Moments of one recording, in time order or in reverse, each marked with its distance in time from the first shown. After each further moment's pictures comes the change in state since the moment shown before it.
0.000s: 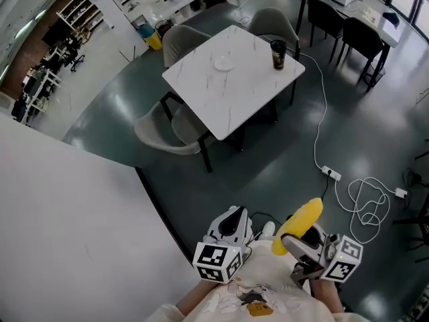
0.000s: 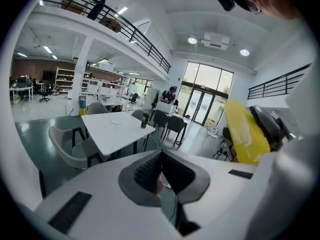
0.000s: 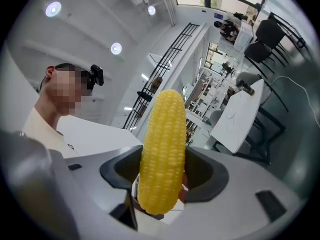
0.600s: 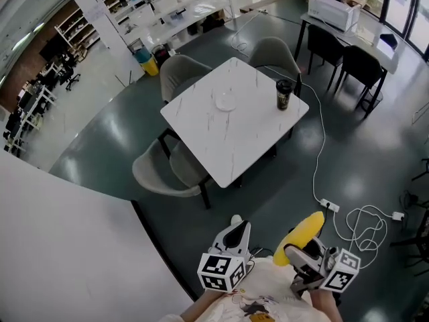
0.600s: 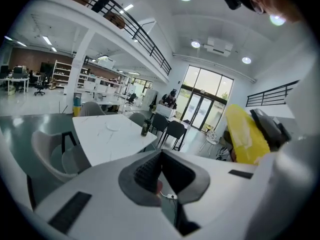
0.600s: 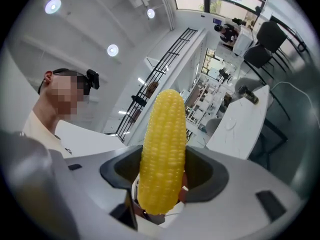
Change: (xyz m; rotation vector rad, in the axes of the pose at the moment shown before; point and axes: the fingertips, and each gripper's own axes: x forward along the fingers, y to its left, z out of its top) left arm 0.100 0.074 0.086 -0.045 -0.027 -0.058; right arm 0.103 -0.068 0.077 -0.019 -0.061 -0.058
